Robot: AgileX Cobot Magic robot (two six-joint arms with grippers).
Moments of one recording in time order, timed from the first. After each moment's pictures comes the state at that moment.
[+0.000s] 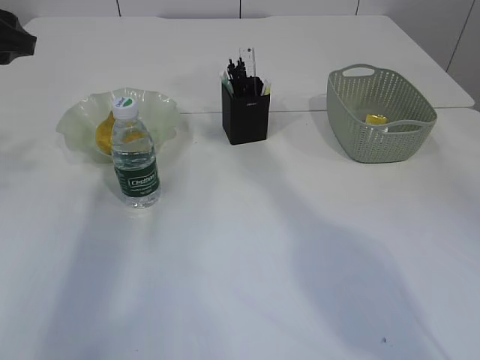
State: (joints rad) left arm -0.11 1.52 -1.14 0.15 0.22 0.00; right arm 0.31 2.16 -2.31 -0.61 0.33 0.32
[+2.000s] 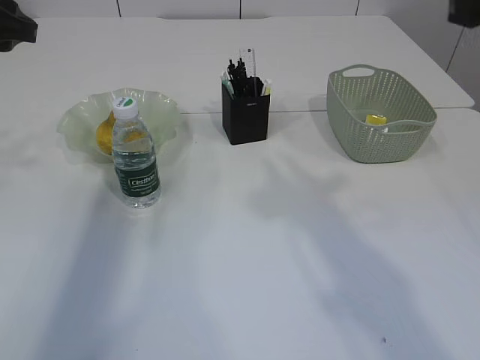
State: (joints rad) left arm -0.11 1.52 -1.14 0.15 0.14 0.00; right arm 0.19 1.11 -0.85 -0.58 -0.16 0.28
